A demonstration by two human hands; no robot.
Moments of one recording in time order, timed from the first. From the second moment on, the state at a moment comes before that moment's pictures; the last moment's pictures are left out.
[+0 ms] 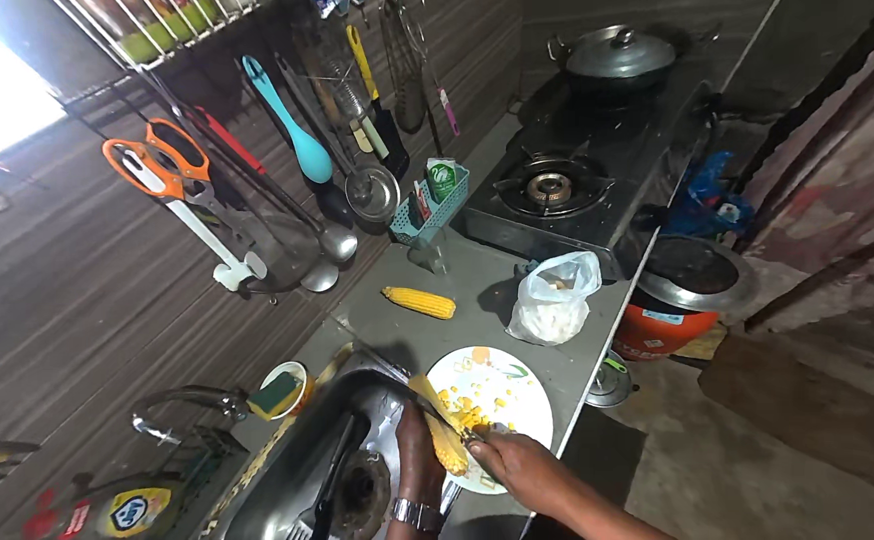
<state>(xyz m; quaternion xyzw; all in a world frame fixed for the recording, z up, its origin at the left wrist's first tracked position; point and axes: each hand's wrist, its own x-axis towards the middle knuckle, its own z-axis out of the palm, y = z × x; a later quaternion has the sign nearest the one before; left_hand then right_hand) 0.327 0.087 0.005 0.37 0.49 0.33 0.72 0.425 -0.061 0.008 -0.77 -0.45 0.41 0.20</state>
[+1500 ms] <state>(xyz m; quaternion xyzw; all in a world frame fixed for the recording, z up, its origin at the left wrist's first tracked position) 0.296 0.061 0.030 0.37 0.50 0.28 0.73 0.424 -0.047 0.017 -0.77 -0.44 0.41 0.18</state>
